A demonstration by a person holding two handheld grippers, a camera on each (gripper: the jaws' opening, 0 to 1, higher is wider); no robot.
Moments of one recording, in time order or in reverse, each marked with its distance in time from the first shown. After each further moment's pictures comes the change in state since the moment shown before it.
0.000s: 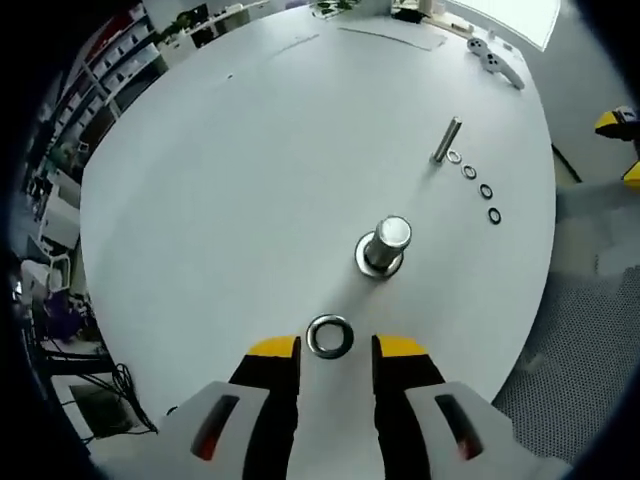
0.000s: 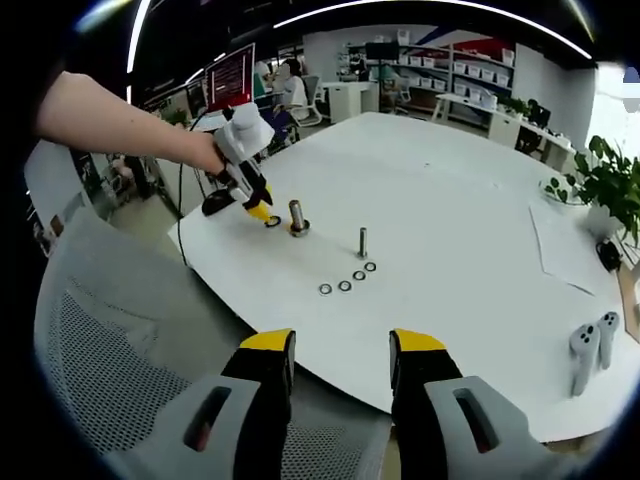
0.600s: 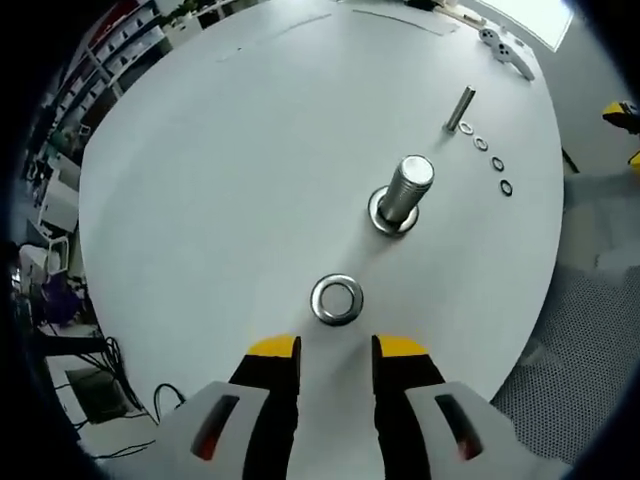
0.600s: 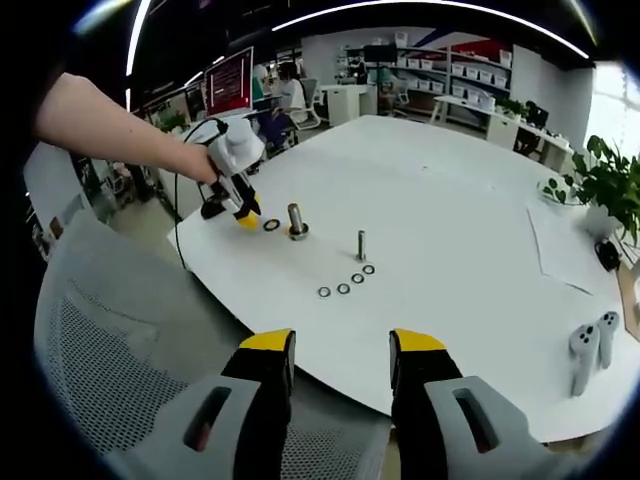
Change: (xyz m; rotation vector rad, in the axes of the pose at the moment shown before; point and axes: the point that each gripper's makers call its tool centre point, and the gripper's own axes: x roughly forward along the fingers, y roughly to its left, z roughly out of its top) left arm 0.009 0.002 -0.024 -0.007 0.046 0.008; right arm -0.001 -0.002 0.003 0.002 -0.018 -0.006
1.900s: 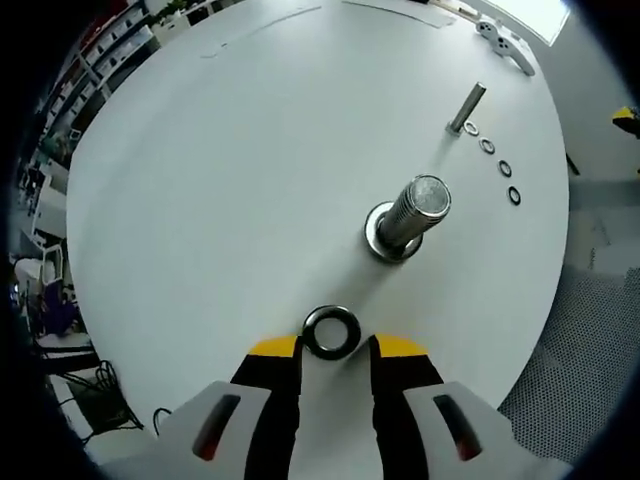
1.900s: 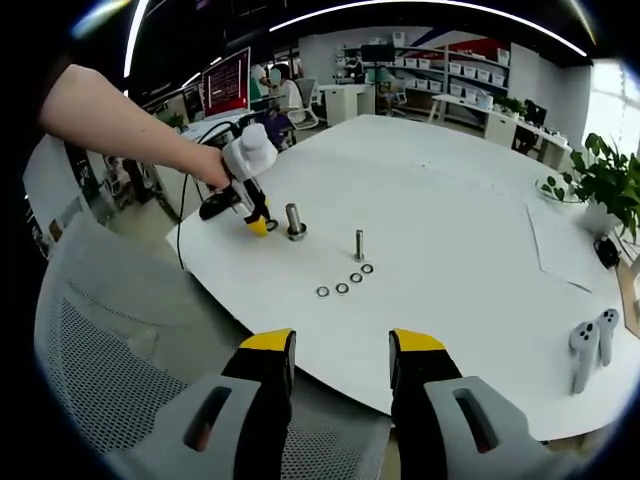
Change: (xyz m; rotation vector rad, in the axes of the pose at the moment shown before) left arm 0.017 -0.006 0.021 0.003 0.031 -0.038; right arm 0.001 -0.002 -0.002 0.009 0.009 -0.004
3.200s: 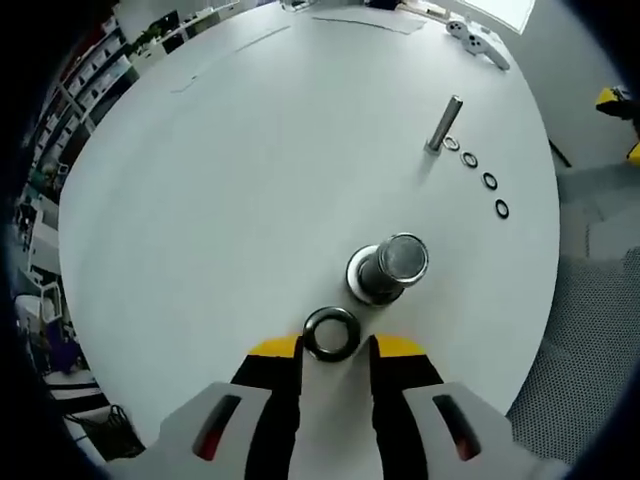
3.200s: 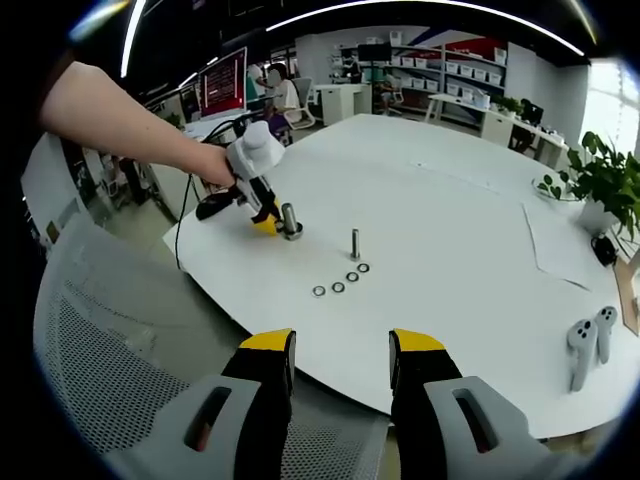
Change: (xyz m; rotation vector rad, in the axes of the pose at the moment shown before) left arm 0.005 -0.006 0.029 0.119 -0.064 -0.027; right arm -0.001 -0.003 0.000 0.008 0.001 -0.014
